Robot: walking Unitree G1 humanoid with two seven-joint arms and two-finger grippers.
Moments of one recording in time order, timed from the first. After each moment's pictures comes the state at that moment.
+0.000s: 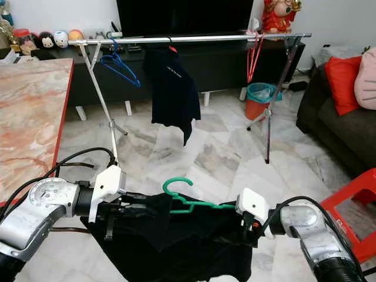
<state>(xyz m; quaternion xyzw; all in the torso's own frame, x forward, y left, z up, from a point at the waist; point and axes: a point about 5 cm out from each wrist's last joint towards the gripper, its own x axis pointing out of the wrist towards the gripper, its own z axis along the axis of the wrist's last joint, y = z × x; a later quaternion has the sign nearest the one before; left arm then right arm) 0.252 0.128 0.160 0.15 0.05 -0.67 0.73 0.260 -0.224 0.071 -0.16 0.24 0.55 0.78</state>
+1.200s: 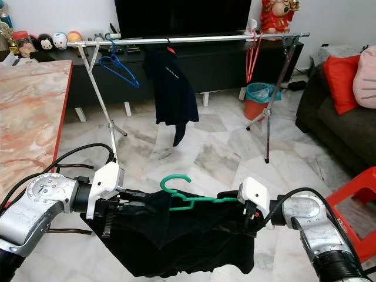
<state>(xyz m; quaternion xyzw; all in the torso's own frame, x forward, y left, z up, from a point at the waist) 0.253 0.128 0.166 0.16 0.04 -0.68 0.71 0.270 -0.223 0.089 -0.14 0.20 0.56 0.79</state>
